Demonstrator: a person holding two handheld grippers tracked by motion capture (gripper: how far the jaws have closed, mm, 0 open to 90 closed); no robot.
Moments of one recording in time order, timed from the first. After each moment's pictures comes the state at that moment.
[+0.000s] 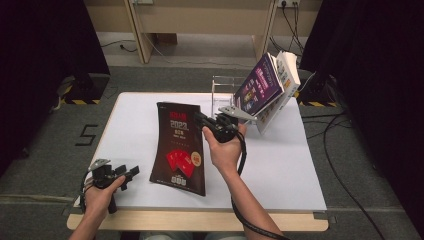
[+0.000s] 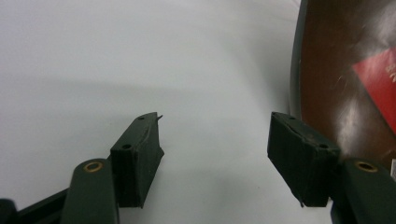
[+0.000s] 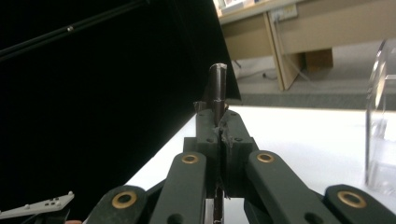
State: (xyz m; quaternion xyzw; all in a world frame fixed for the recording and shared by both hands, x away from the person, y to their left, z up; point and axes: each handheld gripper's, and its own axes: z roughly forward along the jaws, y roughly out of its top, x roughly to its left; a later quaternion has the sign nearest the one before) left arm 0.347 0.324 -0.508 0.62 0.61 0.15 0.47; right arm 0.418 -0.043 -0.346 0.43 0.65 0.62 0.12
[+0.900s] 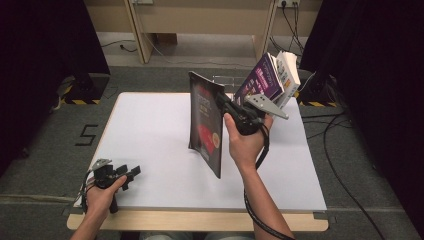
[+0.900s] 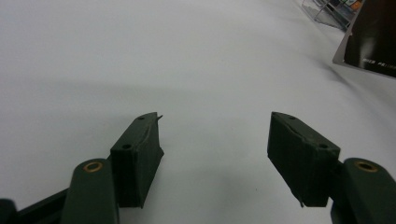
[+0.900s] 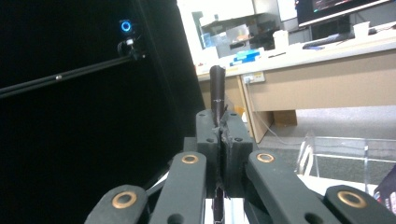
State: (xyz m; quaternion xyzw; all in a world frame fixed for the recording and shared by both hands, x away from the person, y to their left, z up) left arm 0.348 0.320 -0.509 0.62 0.61 0.16 0.47; right arm 0.399 -0.088 -0.291 0.41 0.59 0.66 0.22
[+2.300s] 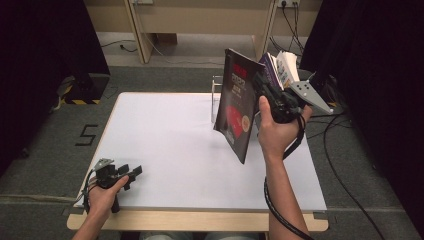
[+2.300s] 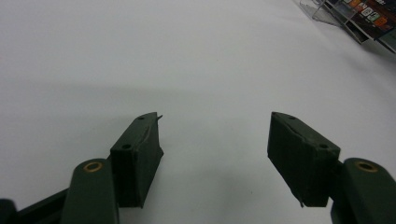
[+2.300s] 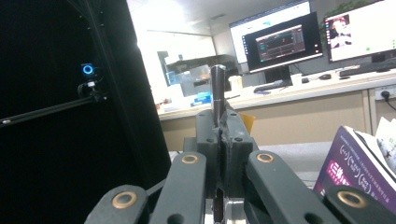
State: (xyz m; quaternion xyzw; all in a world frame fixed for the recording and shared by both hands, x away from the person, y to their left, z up) left arm 0.349 0.315 -0.509 0.63 0.60 0.16 0.46; right arm 0.395 -0.149 -0.247 0.44 0.52 0.67 0.31
